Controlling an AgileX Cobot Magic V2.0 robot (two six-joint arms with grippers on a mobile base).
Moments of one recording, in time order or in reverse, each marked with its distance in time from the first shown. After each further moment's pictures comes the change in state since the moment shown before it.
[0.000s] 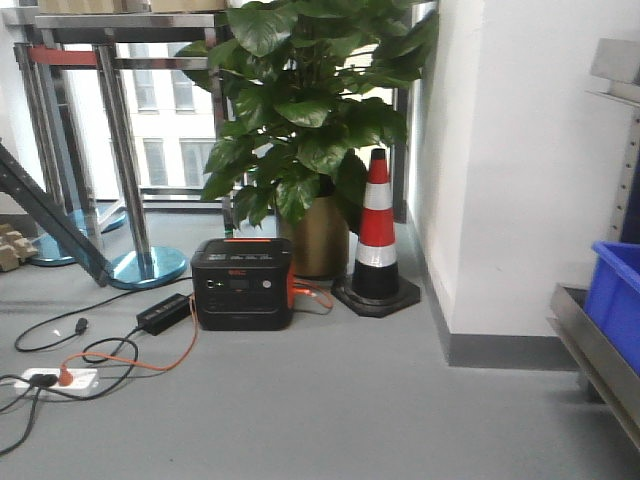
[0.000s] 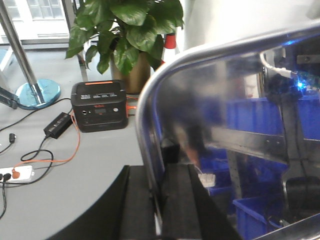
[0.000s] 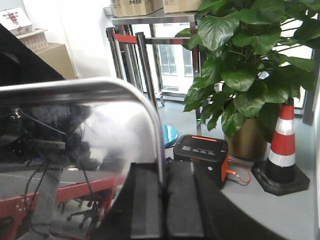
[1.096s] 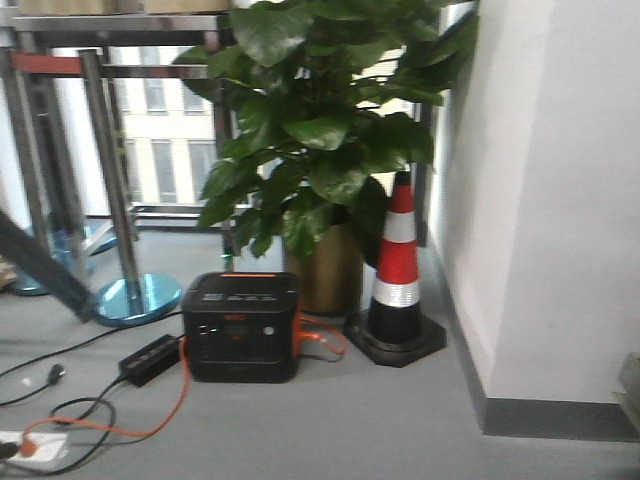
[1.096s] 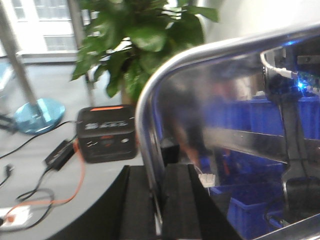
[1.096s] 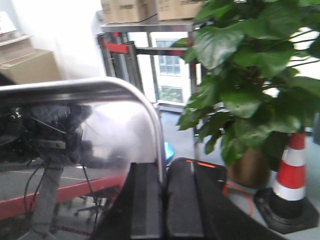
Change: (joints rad) left arm 0.000 0.000 0.000 0.000 0.002 0.000; right arm 0.000 0.000 0.000 0.000 -0.004 0.000
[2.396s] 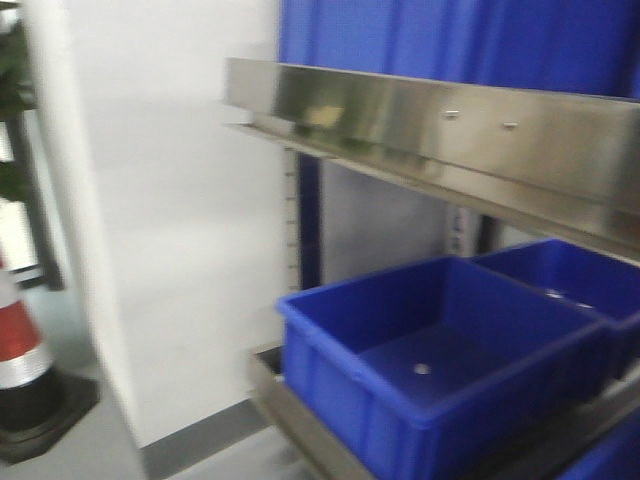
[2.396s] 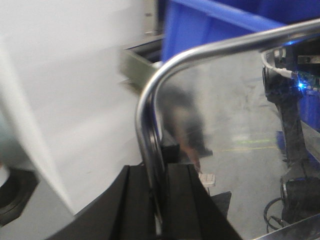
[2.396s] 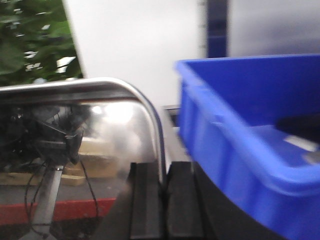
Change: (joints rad) left arm 0.000 0.000 0.000 0.000 0.000 0.000; right arm 0.000 0.000 0.000 0.000 0.000 0.000
